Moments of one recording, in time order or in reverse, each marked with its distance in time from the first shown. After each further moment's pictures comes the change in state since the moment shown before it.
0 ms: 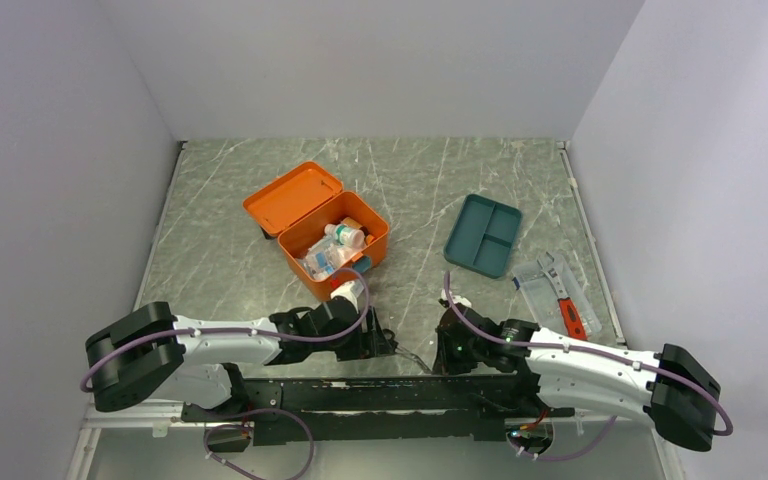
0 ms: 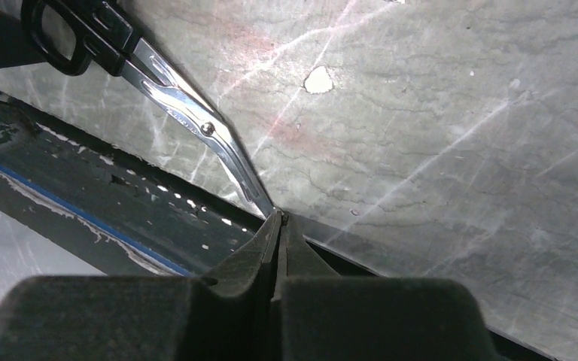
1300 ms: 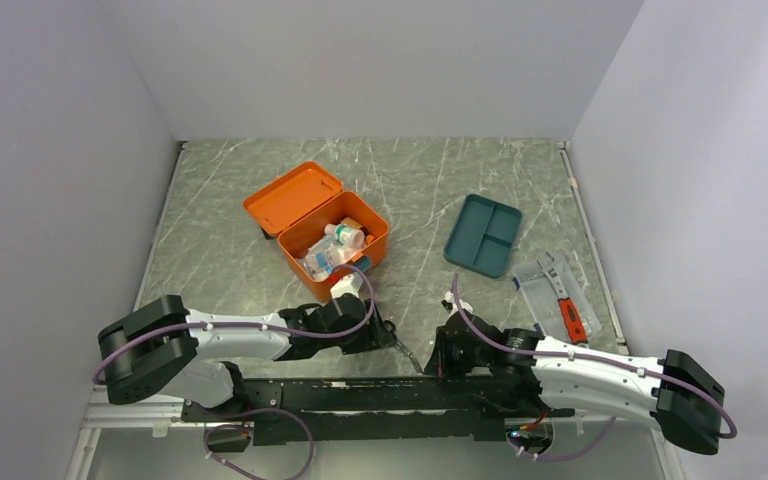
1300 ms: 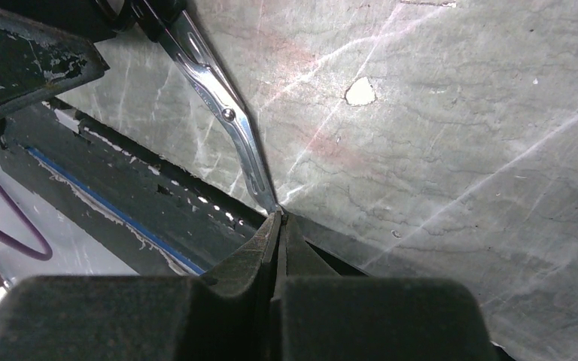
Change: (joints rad) left arm -0.003 0.071 0.063 -0.028 -0.123 -0.050; right arm 0.031 -0.061 -0.098 0.167 -0.009 0.115
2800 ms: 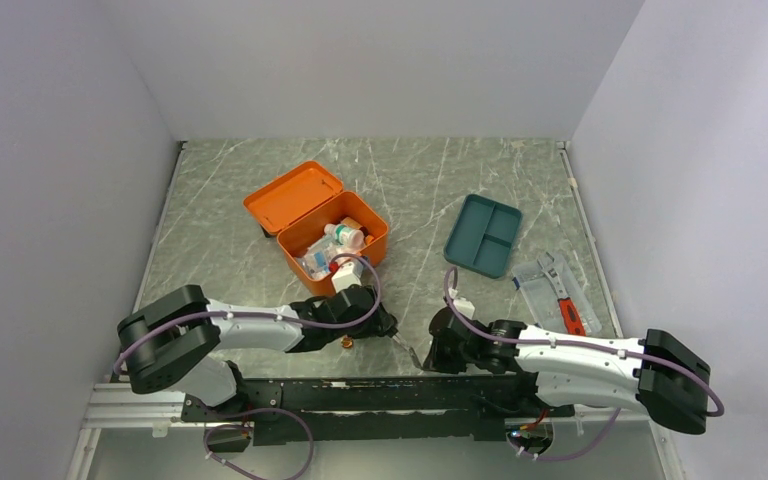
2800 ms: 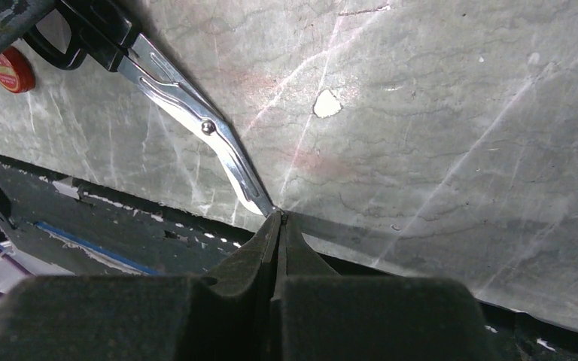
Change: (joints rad) left arm 0.032 0.104 0.060 0.058 -0.151 0.029; right arm 0.044 0.171 0.114 -0.092 0.124 0.210
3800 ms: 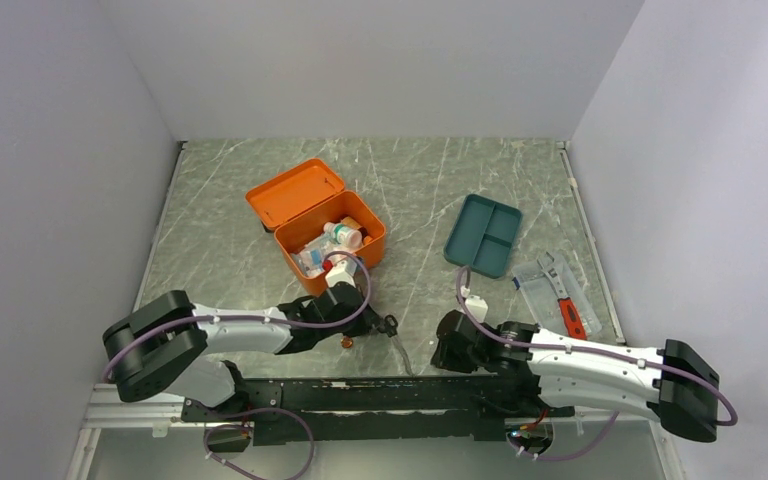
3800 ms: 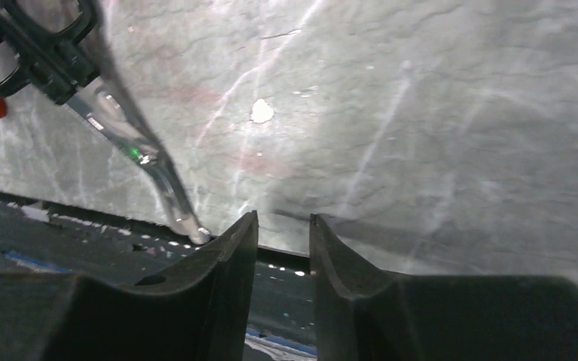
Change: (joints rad) left arm 0.049 -0.057 -0.069 0.098 0.084 0.023; right arm 0.014 -0.108 0.007 -0.122 0.107 0.012
